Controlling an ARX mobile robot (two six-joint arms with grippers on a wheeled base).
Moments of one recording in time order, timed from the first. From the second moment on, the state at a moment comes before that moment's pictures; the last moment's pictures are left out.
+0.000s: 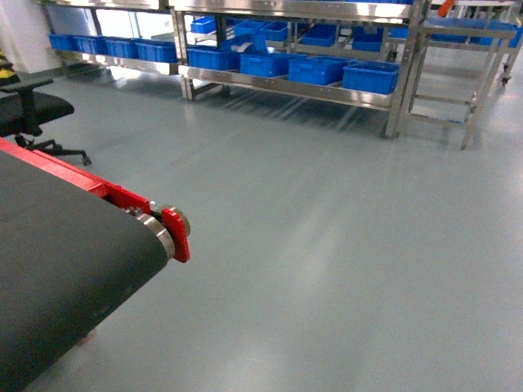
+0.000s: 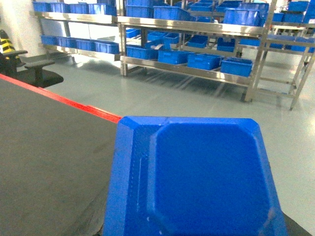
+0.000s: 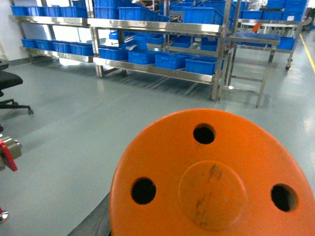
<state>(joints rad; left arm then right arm) 0.00 0.01 0.01 -0.01 0.00 0.00 0.00 0.00 0.01 -0.01 0.00 0.01</state>
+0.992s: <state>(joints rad) 0.00 0.01 0.01 -0.01 0.00 0.00 0.00 0.00 0.01 -0.01 0.00 0.01</state>
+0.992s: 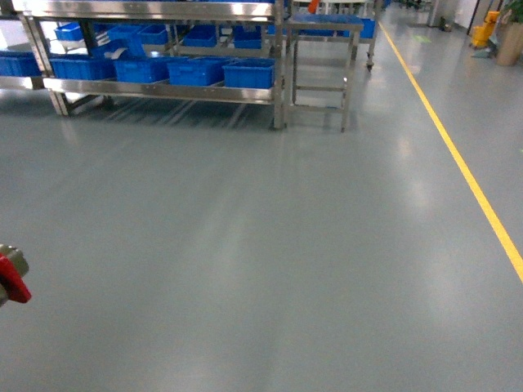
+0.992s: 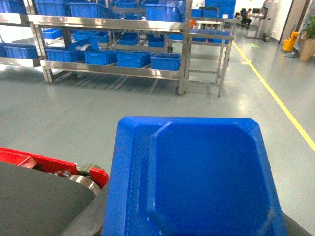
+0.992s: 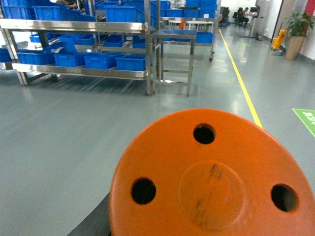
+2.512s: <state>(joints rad) 0.00 0.01 0.01 -0.01 0.00 0.00 0.00 0.00 0.01 0.00 0.00 0.01</state>
